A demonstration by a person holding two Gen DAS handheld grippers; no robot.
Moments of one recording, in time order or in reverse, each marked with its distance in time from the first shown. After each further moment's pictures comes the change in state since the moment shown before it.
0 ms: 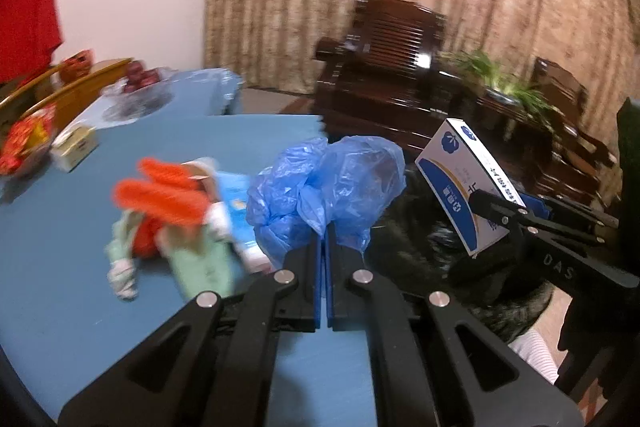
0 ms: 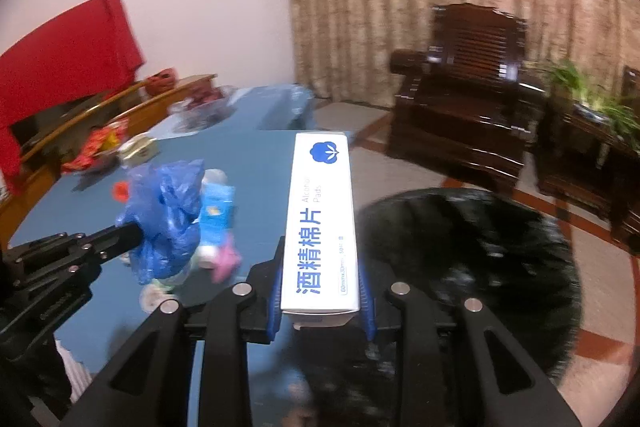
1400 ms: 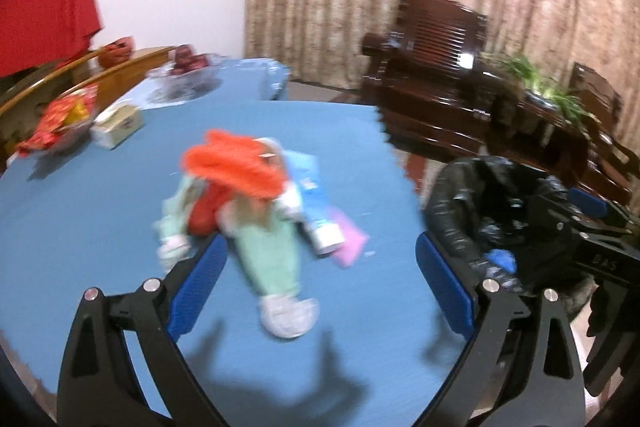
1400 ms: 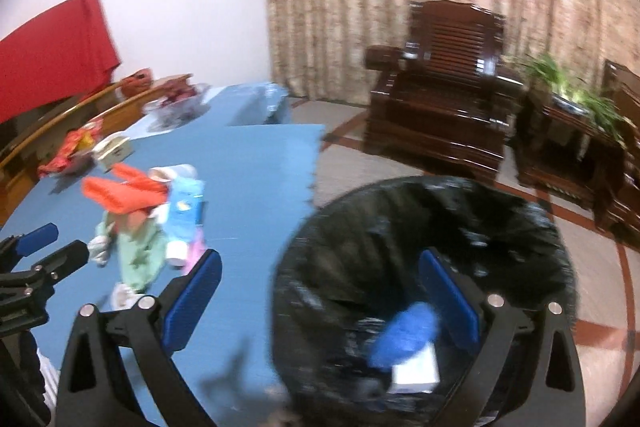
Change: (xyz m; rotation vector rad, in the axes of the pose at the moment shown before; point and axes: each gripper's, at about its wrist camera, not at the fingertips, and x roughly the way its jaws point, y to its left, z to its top) left arm -0.015 0.073 -0.020 -0.082 0.022 0.181; right arm 0.022 0.014 -0.008 0.000 -0.001 -0.050
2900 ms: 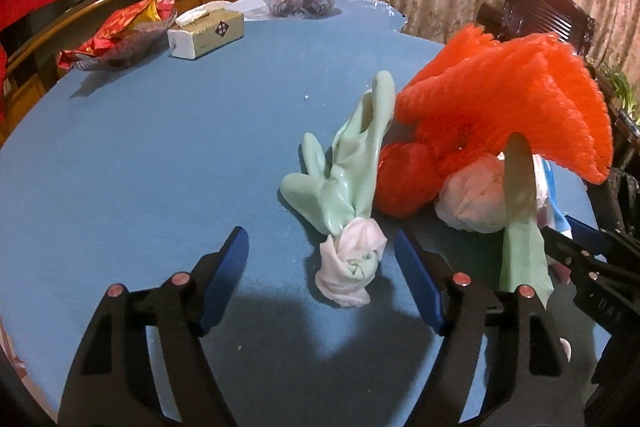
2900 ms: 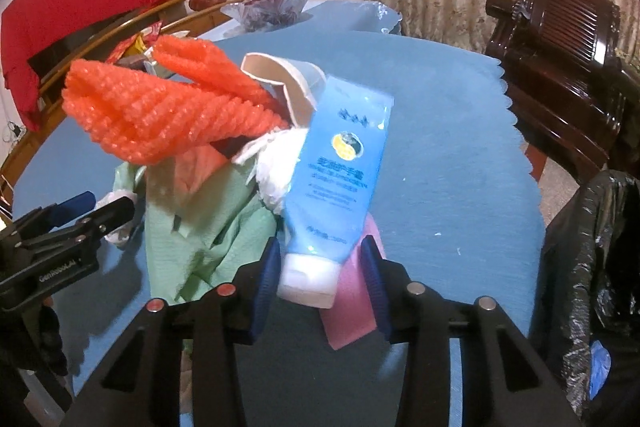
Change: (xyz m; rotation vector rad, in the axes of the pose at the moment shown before) left arm 0.114 0.143 -0.024 -0.189 0.170 0.237; right arm 0.165 0.146 -0.023 -0.156 0.261 0.234
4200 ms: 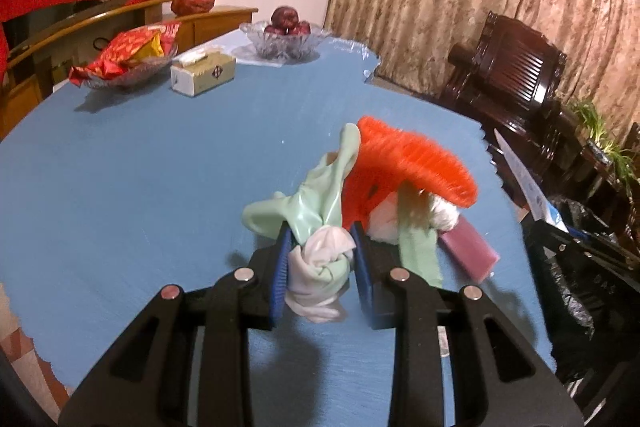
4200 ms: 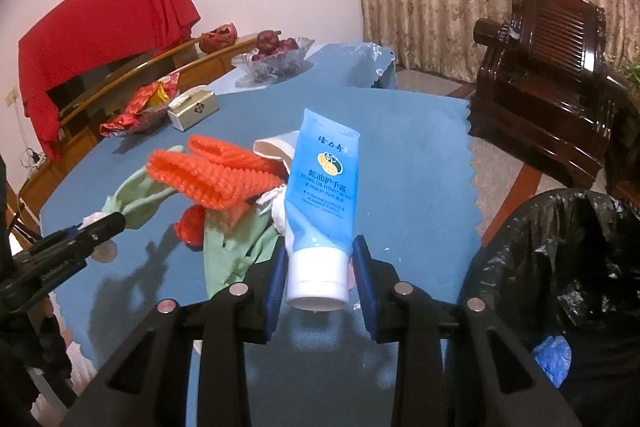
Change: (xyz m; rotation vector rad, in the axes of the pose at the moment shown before) left arm -0.093 -0.008 0.001 -0.041 -0.128 -0.105; right arm -0.096 -0.025 0.010 0.035 -0.134 0.050
